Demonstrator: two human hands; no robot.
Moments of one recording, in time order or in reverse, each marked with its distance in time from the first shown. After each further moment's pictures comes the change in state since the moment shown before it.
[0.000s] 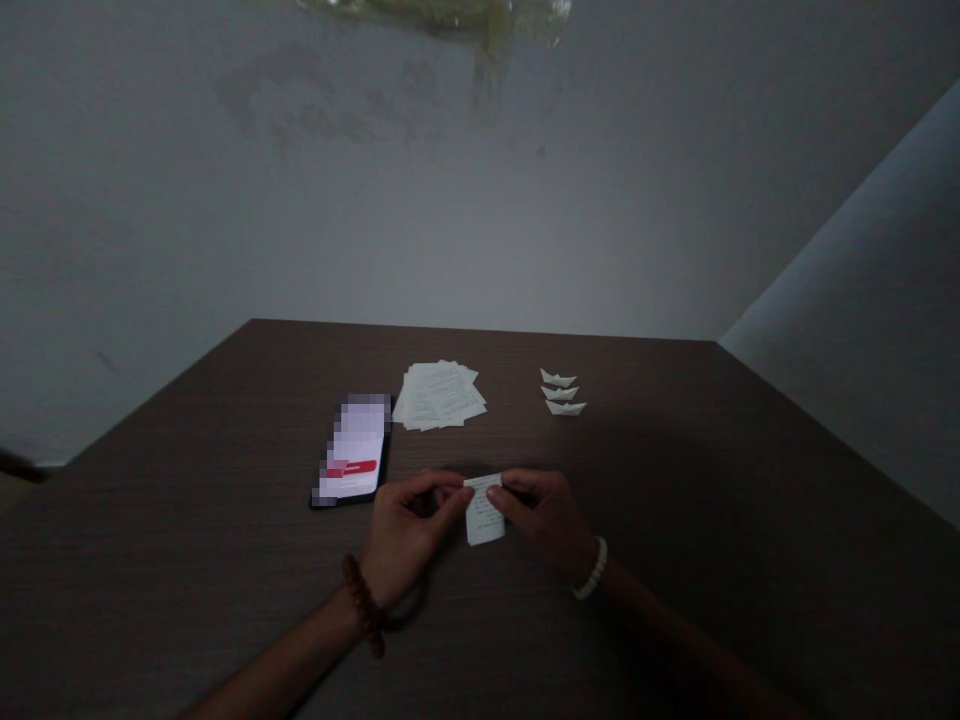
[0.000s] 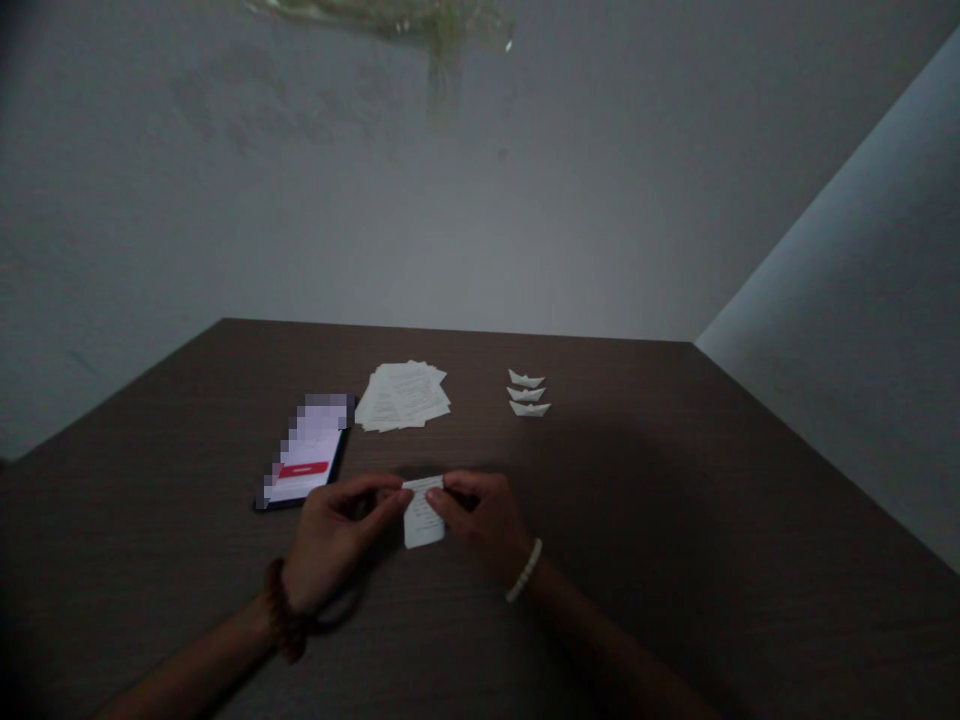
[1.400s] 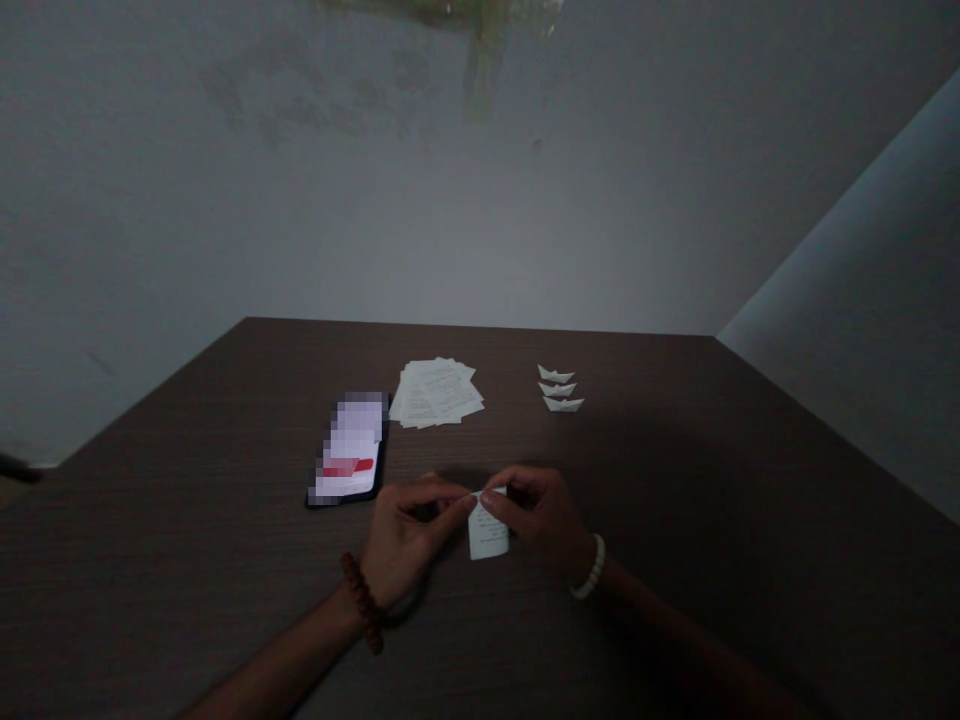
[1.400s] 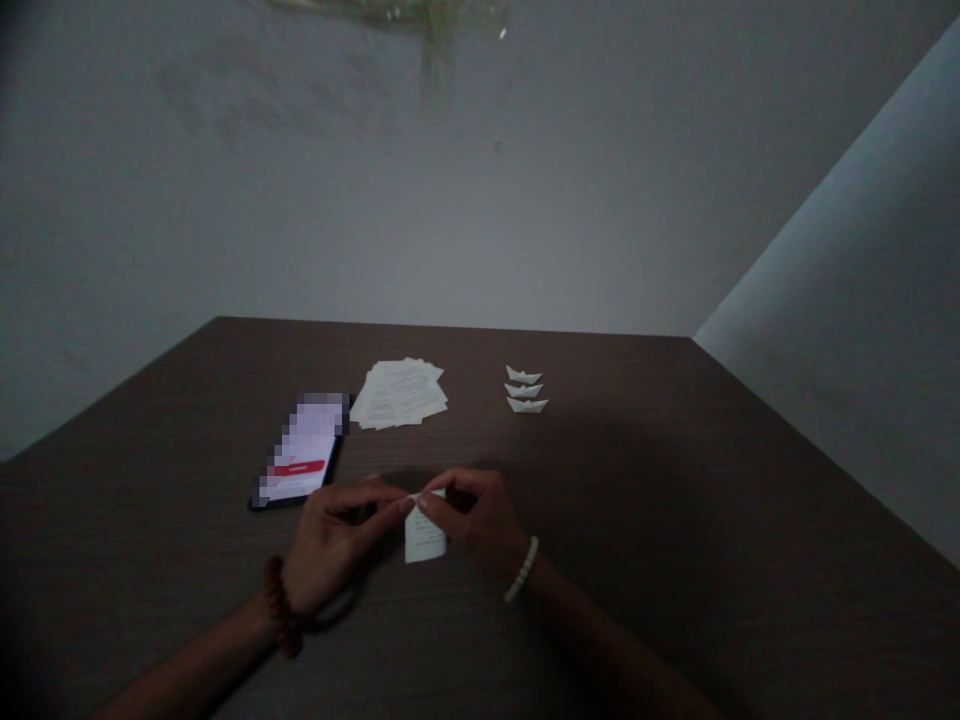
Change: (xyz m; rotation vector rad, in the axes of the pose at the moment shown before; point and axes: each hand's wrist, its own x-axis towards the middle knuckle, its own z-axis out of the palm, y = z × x) left_hand -0.002 0.006 -0.005 -0.030 -0.221 0.079; right_hand -0.001 -0.002 0.002 0.006 0.018 0.027
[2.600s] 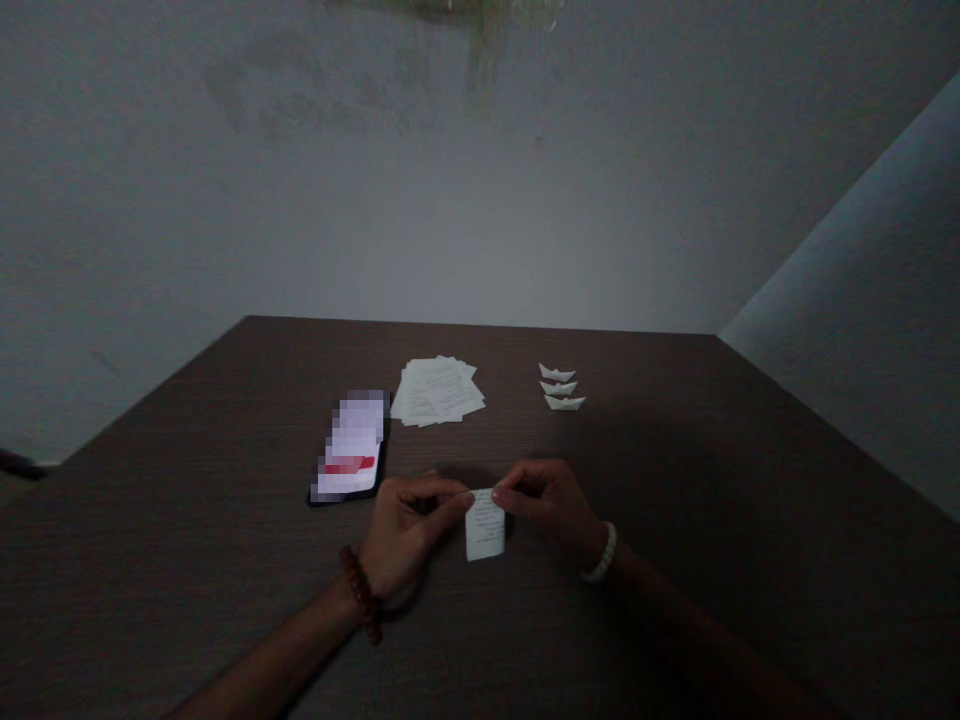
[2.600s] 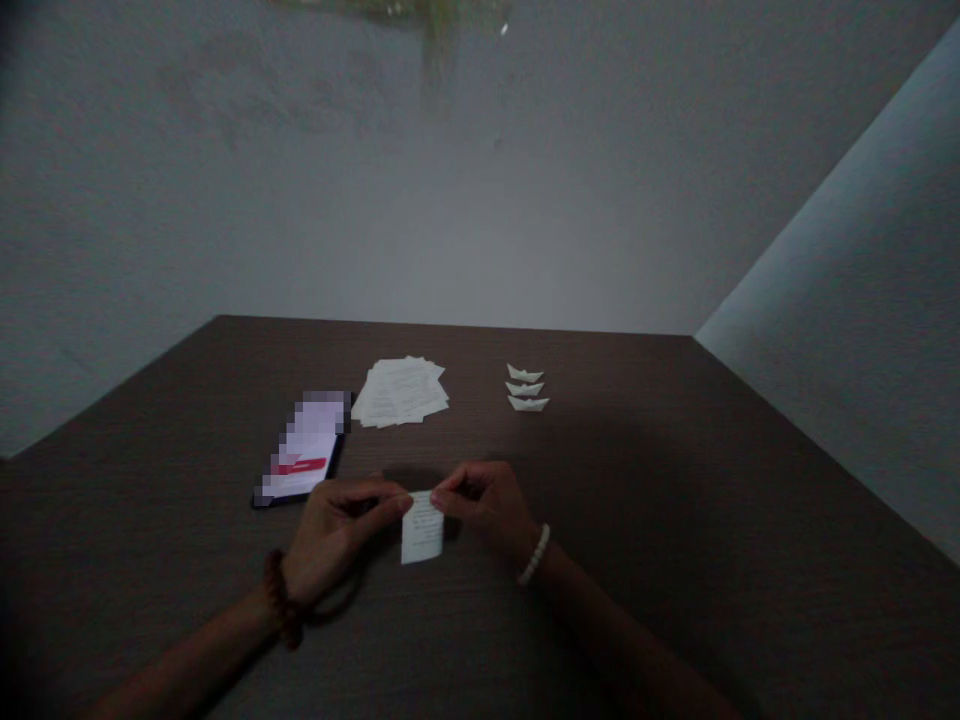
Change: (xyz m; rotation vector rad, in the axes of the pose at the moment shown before) left_hand 0.003 -0.006 -0.002 -0.044 -0.048 -0.073; right_hand 0.006 0.004 -0.013 0.155 -0.057 0.064
